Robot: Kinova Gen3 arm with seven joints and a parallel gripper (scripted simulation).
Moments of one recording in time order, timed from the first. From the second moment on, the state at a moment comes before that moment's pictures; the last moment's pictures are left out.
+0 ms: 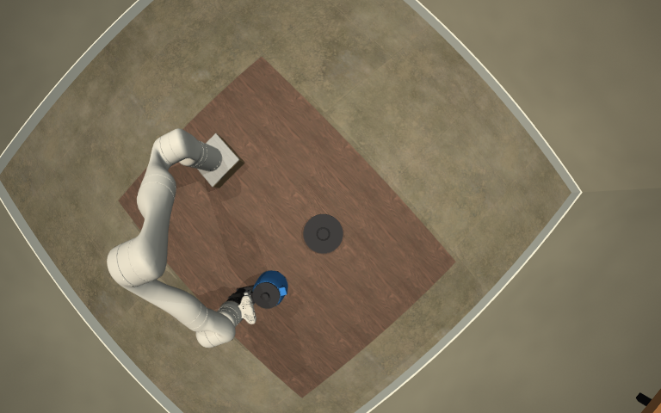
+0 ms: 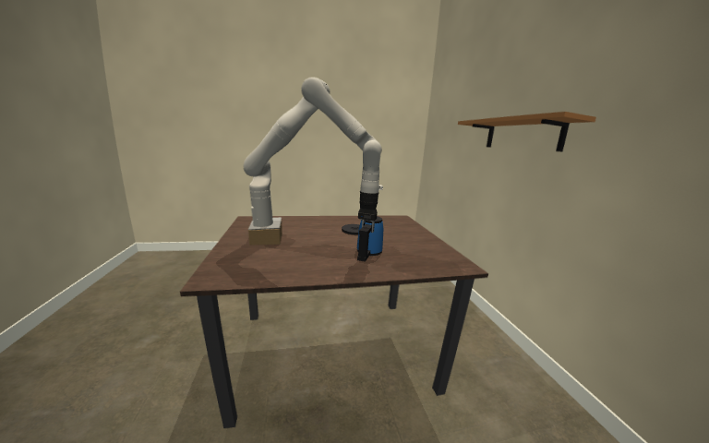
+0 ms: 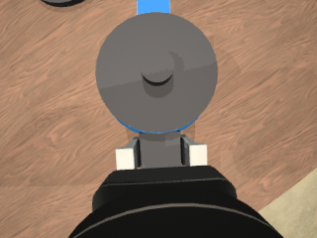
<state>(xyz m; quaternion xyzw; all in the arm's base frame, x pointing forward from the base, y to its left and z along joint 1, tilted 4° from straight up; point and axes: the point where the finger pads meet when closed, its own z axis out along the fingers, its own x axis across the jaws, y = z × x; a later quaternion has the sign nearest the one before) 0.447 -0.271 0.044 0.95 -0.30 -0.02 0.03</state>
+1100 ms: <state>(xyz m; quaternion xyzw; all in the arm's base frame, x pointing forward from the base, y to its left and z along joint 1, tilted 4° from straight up) 0.447 -0.268 0.081 0.95 -0.30 -0.02 0.03</state>
